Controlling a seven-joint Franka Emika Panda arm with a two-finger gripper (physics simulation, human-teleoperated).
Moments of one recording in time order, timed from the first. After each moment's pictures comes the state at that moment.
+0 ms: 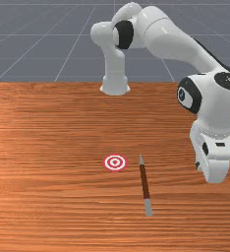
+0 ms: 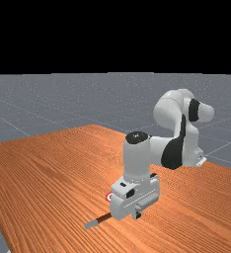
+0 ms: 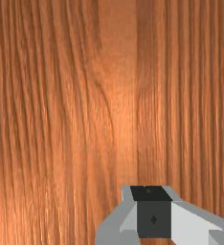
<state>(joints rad) 0.30 1.12 0.06 -0.85 -0.05 1.93 -0.41</state>
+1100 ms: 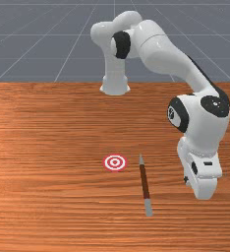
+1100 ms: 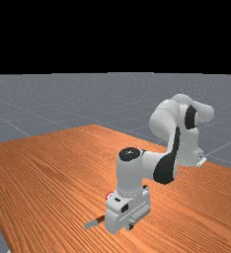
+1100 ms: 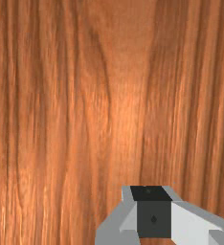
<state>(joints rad) 0.27 1.23 0.06 -0.79 -0.07 1.97 -0.53</state>
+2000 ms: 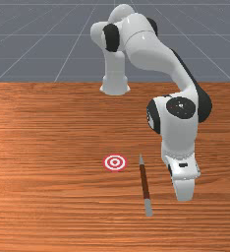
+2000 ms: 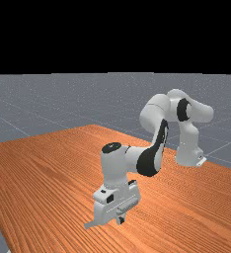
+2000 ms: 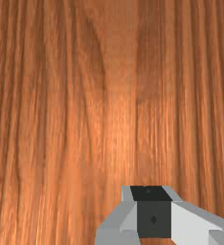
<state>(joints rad) 0.15 1.14 0.13 -0.98 0.01 2.09 -0.61</state>
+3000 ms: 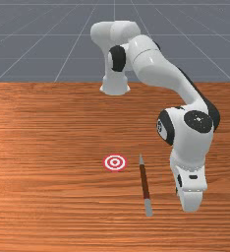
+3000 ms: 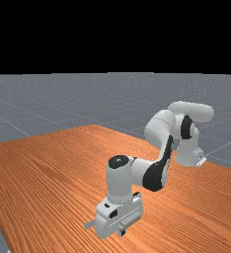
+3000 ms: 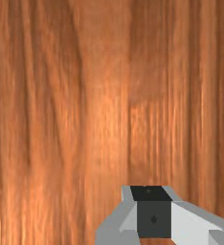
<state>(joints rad) 0.24 1.39 0.07 -0.58 -0.04 1.94 -0.53</state>
